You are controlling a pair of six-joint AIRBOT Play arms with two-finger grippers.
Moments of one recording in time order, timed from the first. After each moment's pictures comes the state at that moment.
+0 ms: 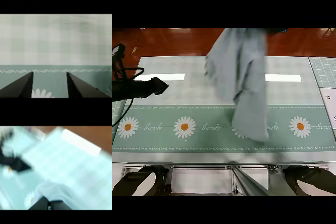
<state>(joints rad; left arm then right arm) 0.05 -0.89 0.92 1.17 -0.96 -1.51 0.47 -1.32 1.99 -1.04 1.32 1.41</state>
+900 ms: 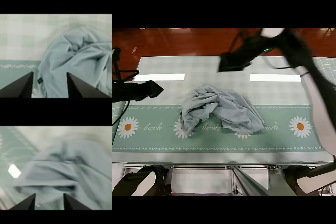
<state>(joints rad) 0.11 -0.89 0.92 1.17 -1.05 -1.46 0.38 -1.71 1.98 -1.03 1.39 1.55</state>
